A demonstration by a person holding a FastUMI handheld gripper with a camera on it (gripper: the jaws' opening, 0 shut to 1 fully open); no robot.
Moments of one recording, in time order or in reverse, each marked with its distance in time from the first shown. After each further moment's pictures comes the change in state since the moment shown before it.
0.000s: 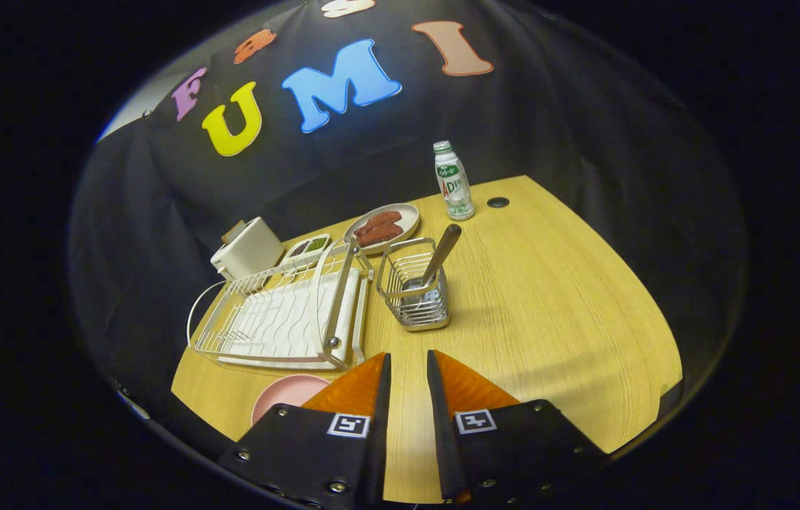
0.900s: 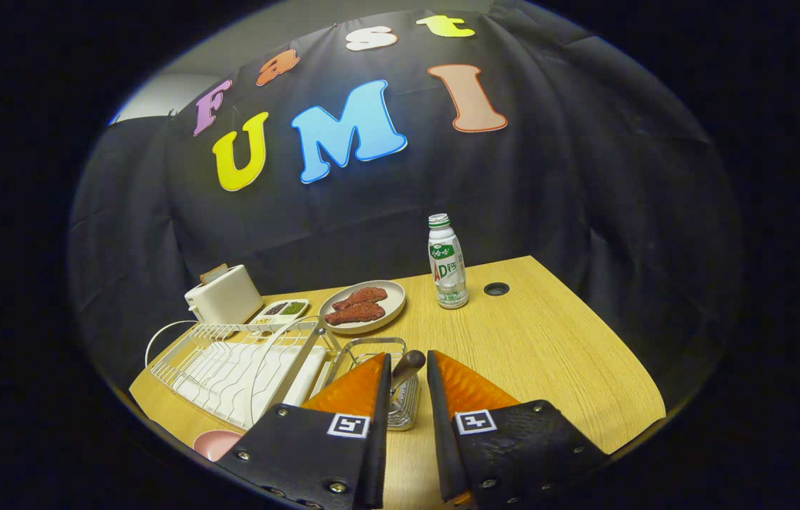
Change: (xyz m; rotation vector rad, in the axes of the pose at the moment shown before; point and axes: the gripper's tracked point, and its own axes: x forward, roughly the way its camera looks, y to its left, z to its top) arm 0.080 -0.036 0.086 -0.099 -0.284 -0.008
